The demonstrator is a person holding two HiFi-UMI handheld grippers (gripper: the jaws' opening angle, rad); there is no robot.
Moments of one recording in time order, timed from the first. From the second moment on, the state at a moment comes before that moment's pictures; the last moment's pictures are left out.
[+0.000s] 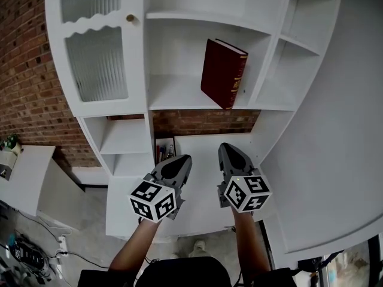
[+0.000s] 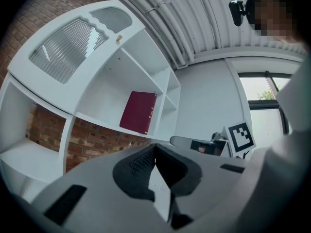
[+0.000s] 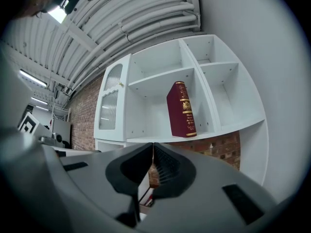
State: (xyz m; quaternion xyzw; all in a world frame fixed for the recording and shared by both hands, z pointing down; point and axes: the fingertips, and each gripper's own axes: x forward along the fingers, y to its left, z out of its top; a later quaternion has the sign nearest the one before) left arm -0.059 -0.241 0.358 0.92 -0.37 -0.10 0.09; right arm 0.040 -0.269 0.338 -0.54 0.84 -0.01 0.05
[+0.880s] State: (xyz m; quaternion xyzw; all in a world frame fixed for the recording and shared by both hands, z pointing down) left arm -0.012 -0.314 0.349 0.91 -0.39 -0.10 0.08; right arm 0.088 -0.350 0.317 -0.51 0.86 0.00 0.06
